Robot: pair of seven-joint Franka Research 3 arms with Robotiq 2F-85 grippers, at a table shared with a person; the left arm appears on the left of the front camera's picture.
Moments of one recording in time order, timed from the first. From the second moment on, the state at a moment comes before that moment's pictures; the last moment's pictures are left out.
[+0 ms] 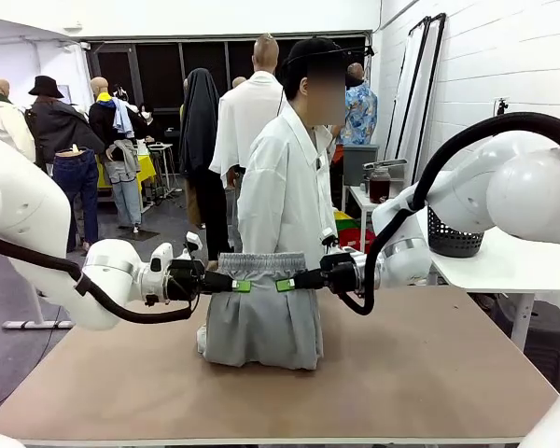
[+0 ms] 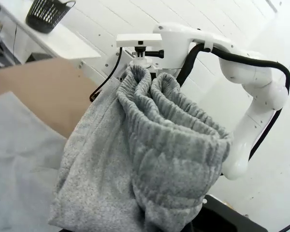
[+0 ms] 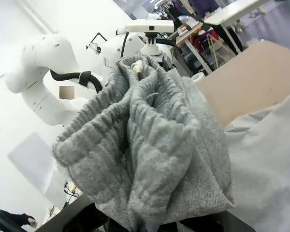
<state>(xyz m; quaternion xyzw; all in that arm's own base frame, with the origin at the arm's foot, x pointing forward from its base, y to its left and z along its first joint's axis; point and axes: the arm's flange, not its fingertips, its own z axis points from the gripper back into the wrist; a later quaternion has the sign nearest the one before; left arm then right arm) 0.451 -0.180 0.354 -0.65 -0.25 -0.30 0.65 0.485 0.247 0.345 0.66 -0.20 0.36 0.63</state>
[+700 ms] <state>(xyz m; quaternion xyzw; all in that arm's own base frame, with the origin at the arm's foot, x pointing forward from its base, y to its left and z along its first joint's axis) 0.483 -0.185 0.308 -0.69 -0.14 -0.25 0.67 0.491 0.244 0.310 0.66 -0.15 0.30 0.67</state>
